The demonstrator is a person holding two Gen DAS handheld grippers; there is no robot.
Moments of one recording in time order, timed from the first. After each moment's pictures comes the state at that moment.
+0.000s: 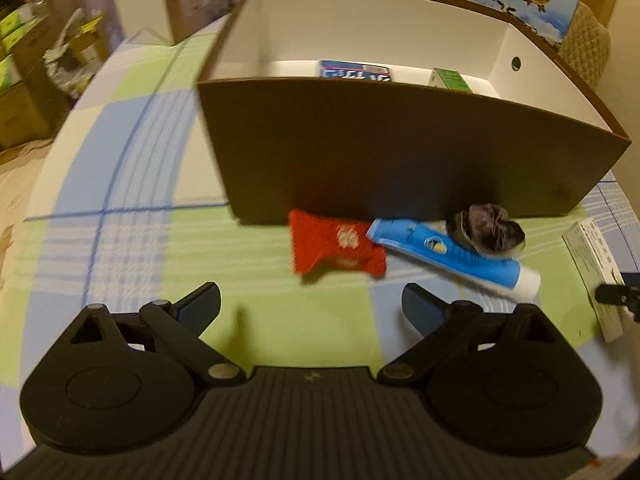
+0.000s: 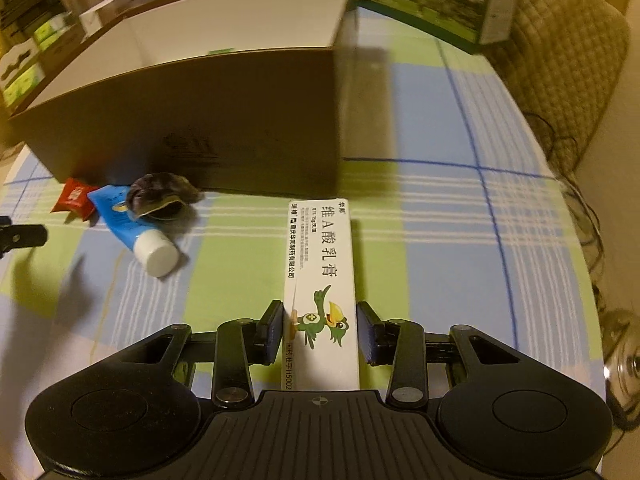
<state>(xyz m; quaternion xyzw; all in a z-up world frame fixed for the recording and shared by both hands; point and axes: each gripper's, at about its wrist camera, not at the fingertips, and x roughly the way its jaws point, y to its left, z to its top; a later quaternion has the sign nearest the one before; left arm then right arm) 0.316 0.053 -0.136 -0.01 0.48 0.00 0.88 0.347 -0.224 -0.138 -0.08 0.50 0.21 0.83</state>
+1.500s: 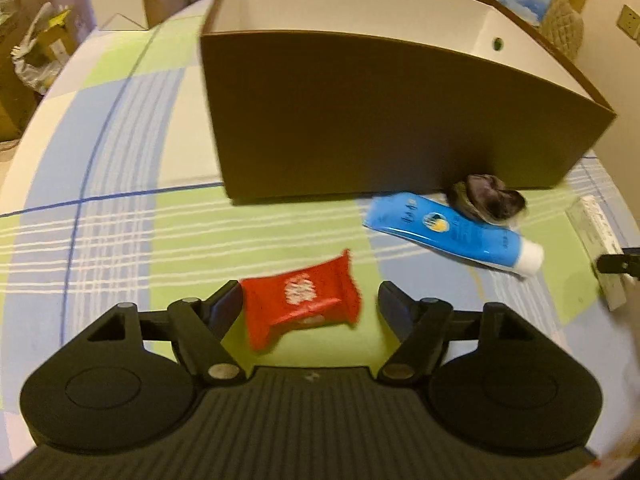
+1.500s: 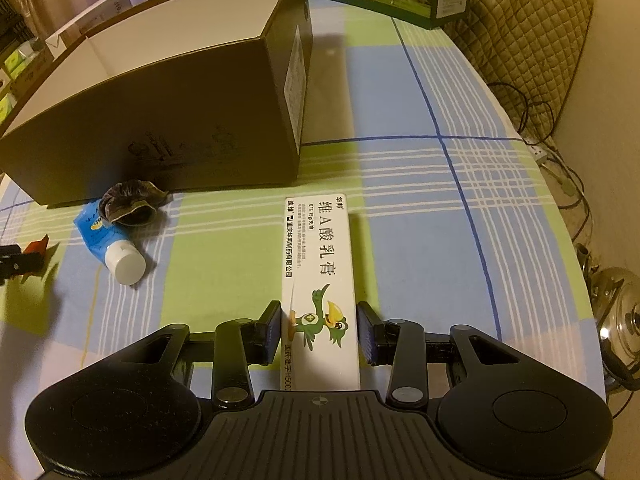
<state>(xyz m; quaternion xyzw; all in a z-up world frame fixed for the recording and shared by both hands) 0.310 0.074 -0.151 -0.02 0.49 -0.06 0.87 0.348 -0.241 -0.138 -0.05 0.52 0.18 0.83</state>
